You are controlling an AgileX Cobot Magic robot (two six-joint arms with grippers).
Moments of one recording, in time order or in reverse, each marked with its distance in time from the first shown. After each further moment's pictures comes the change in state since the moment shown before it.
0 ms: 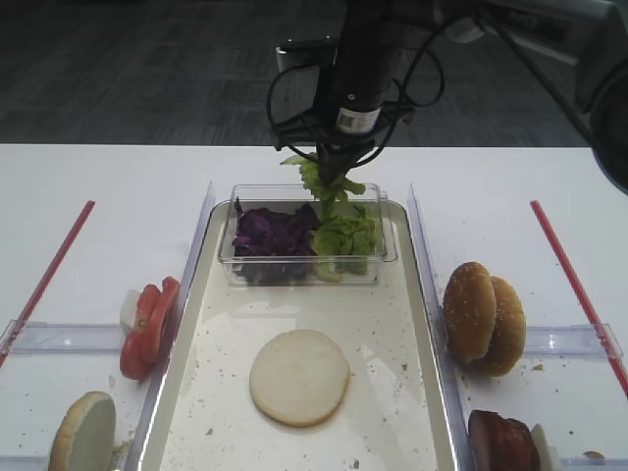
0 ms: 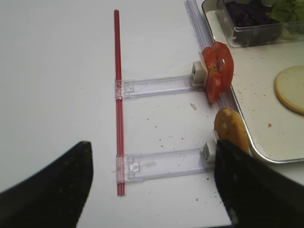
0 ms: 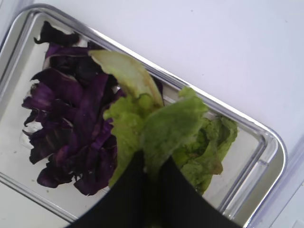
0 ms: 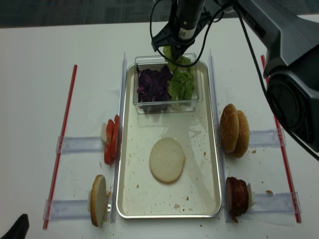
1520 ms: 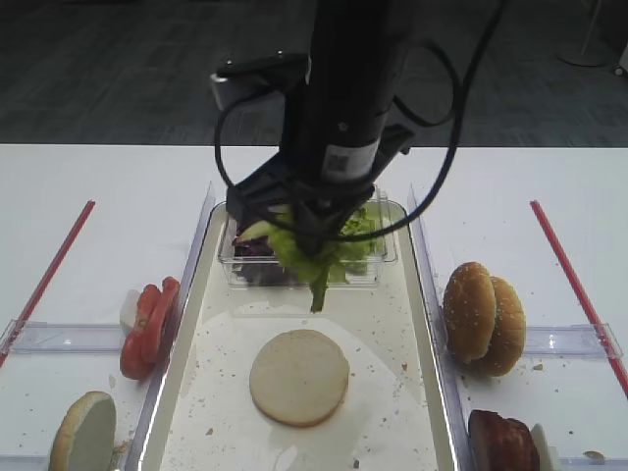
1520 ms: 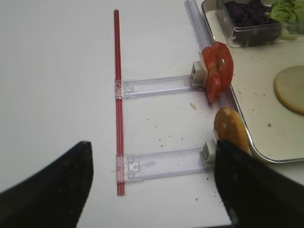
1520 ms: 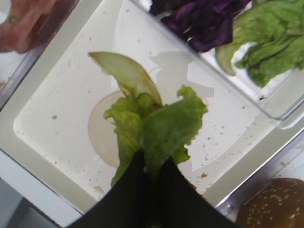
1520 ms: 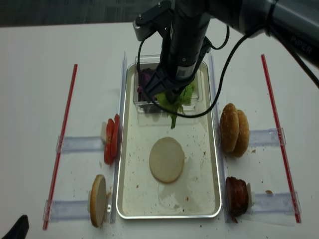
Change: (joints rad) left arm 0.000 0.000 0.002 0.000 0.000 0.000; right arm 0.226 -0.433 0.524 -0.005 0.004 -0.004
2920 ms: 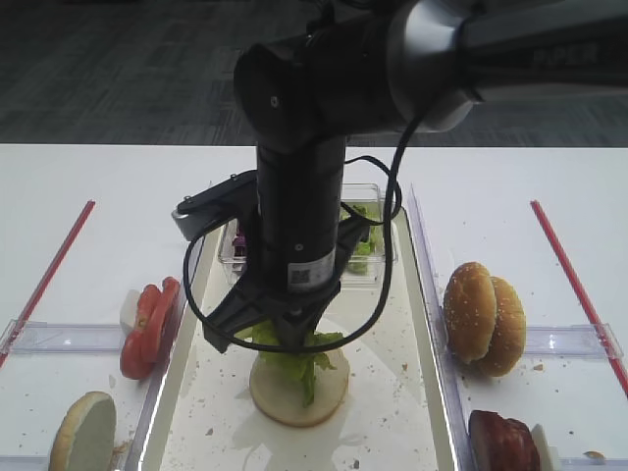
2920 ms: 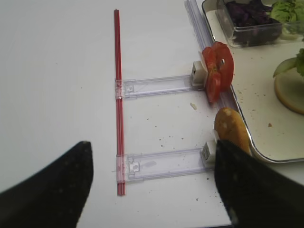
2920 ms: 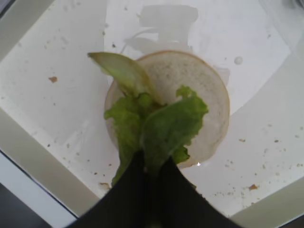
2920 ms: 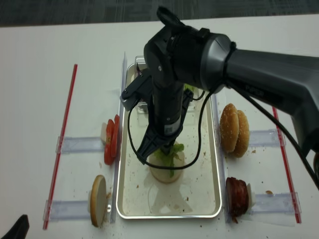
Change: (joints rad) left arm 0.000 0.000 0.000 0.000 0.000 0.000; right arm 0.122 0.112 0.121 -0.027 -0.089 -0.022
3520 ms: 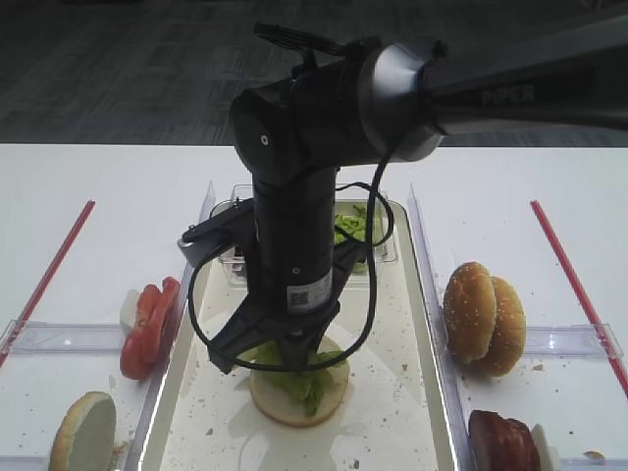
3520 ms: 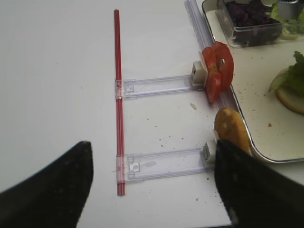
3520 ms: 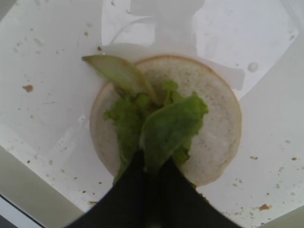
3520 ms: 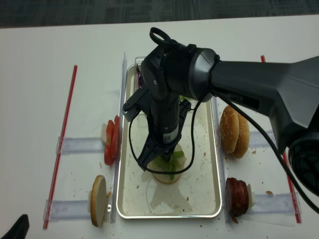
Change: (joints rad) left arm 0.000 0.000 0.000 0.000 0.000 0.000; right arm 0.000 0.072 0.000 -0.001 -0.021 -0.002
